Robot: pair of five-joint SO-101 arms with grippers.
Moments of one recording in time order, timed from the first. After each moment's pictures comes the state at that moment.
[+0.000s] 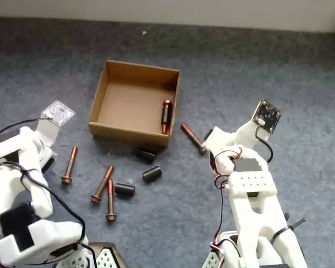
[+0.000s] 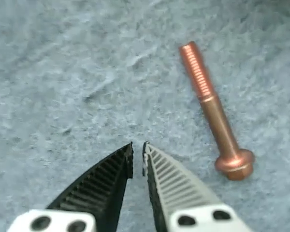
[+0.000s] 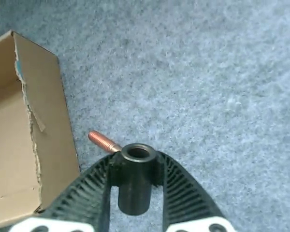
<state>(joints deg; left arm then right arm) -35.6 -4.3 39.9 53.8 -56.1 -10.9 -34.5 61.2 29.7 -34.3</state>
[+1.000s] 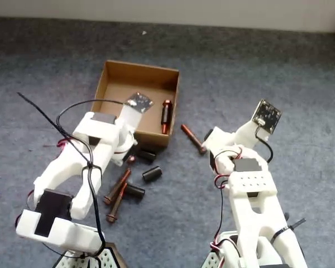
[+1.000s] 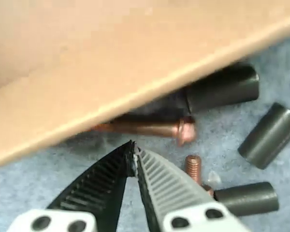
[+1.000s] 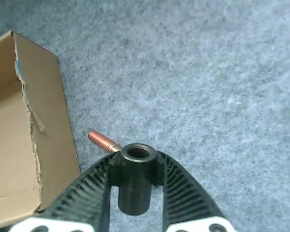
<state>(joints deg) 5.9 0.5 33.0 61.0 -14.9 -10.9 -34.5 61.2 29.7 -34.3</state>
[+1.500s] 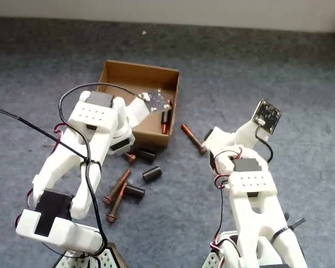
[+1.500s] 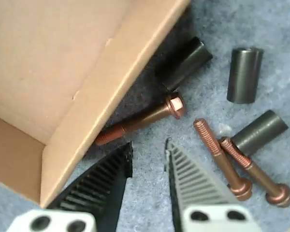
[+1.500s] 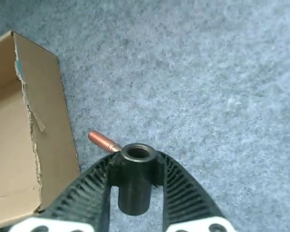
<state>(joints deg) 5.9 0.5 17.6 77.2 -45.8 -10.9 -34.5 61.2 29.7 -34.3</state>
